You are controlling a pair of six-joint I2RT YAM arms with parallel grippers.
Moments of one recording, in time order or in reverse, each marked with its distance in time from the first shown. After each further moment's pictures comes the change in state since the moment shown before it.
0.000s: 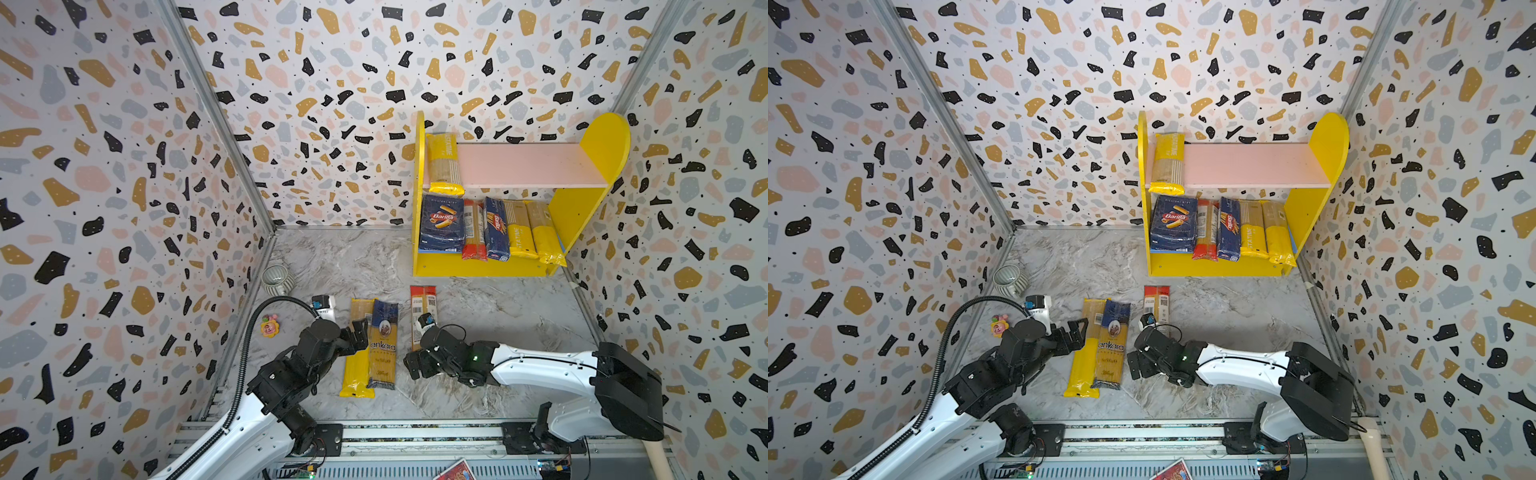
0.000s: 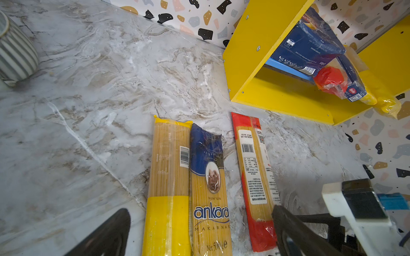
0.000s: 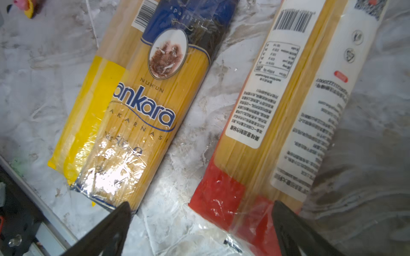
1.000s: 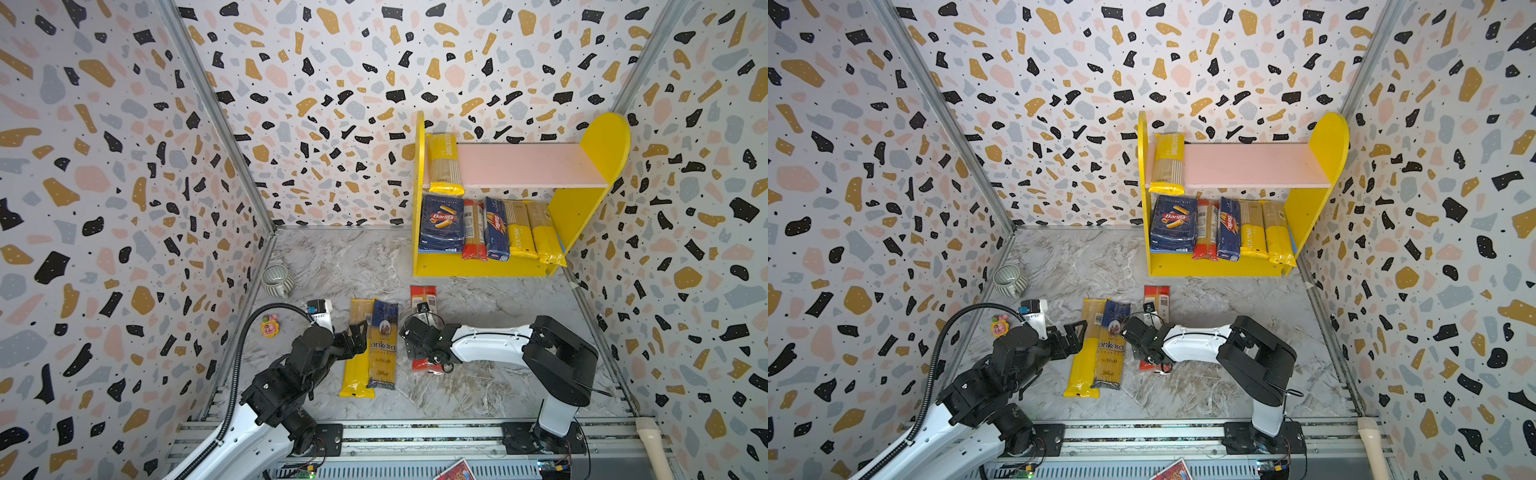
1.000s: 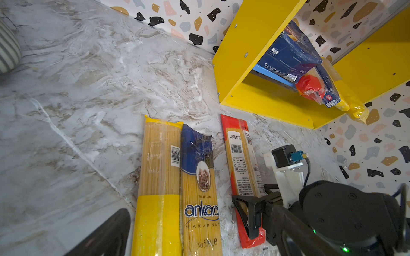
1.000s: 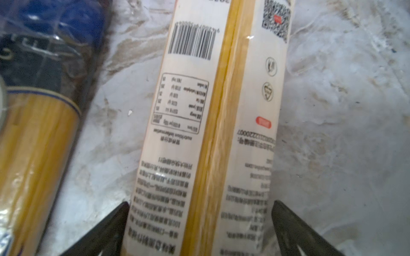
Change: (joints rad) left arm 0.000 -0.072 -0.040 0.022 0.042 -0.015; right arm -0.095 0.351 0.232 -0.143 0.259 0.052
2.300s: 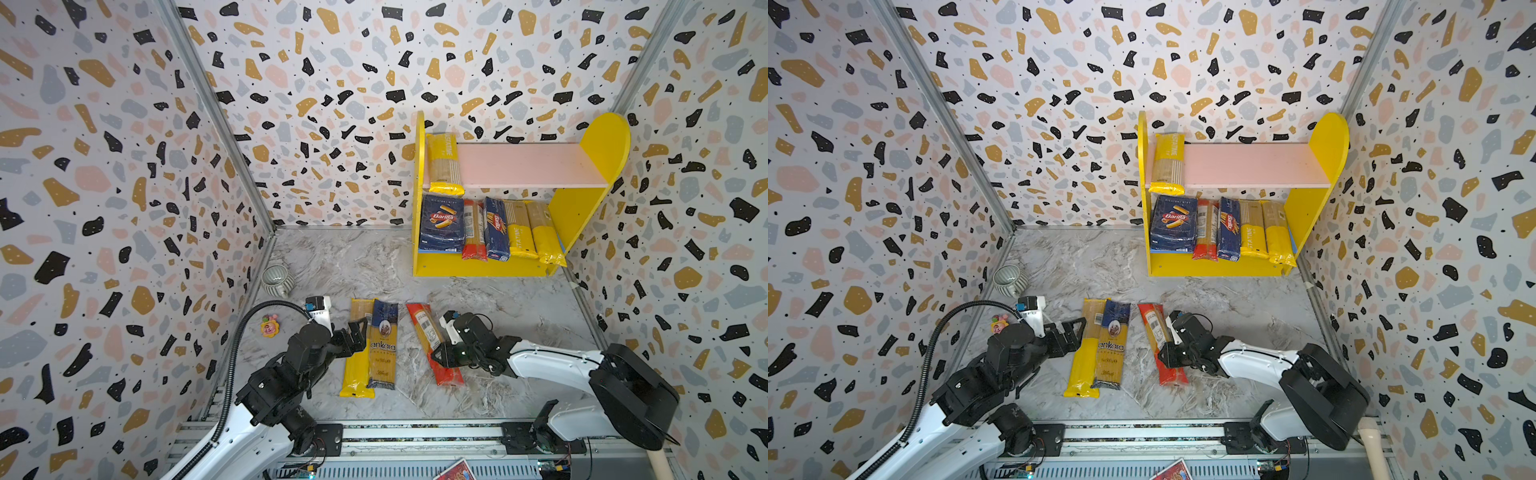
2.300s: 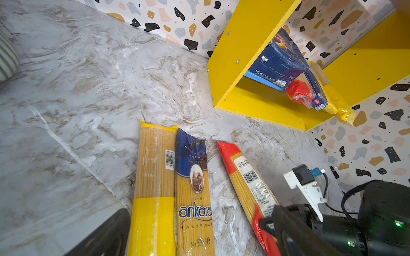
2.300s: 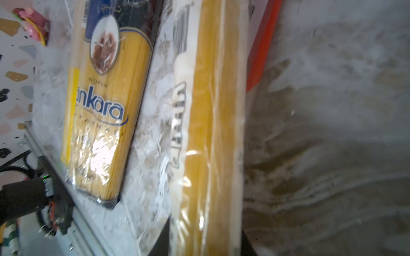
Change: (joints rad) left arm 0.000 0.020 0.069 -0.033 0.008 0.003; right arm -0.246 -0.465 -0.482 0.308 -0.719 -0.049
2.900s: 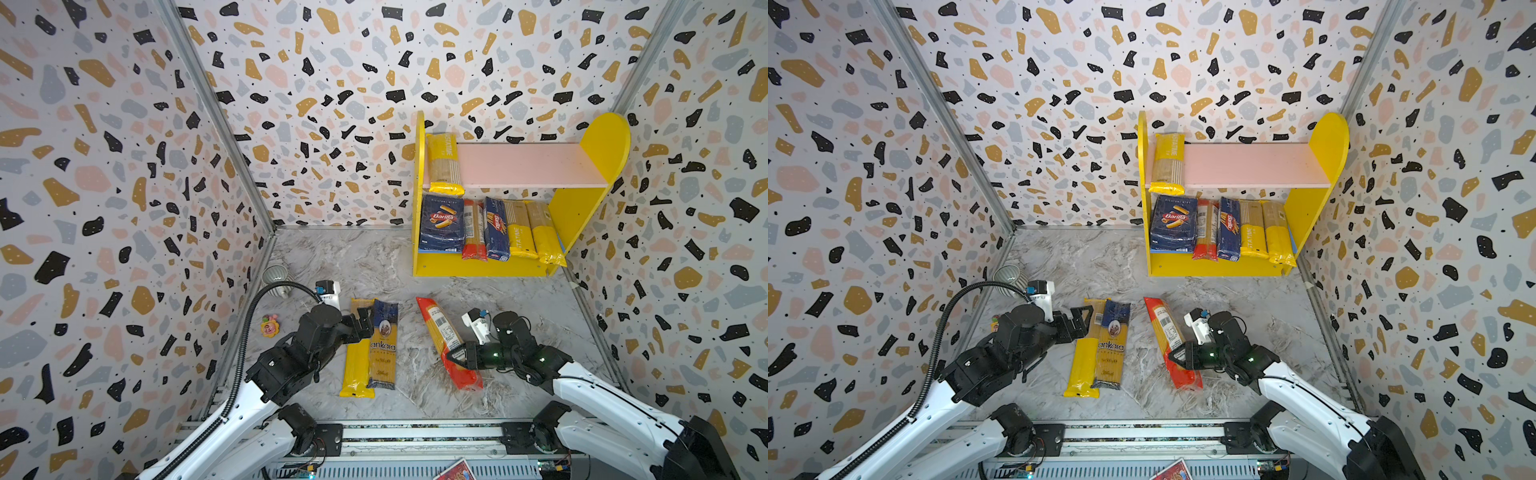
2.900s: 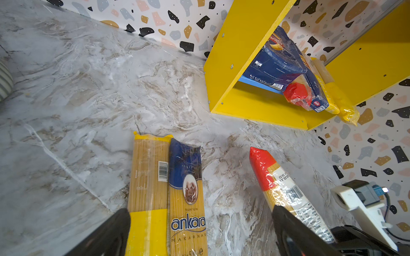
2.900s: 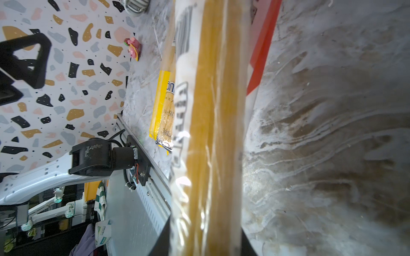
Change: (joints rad) left arm 0.000 0.176 0.142 0.002 -0.001 0.032; right arm -0.157 -0.436 -0.059 -0.194 -0.269 0.011
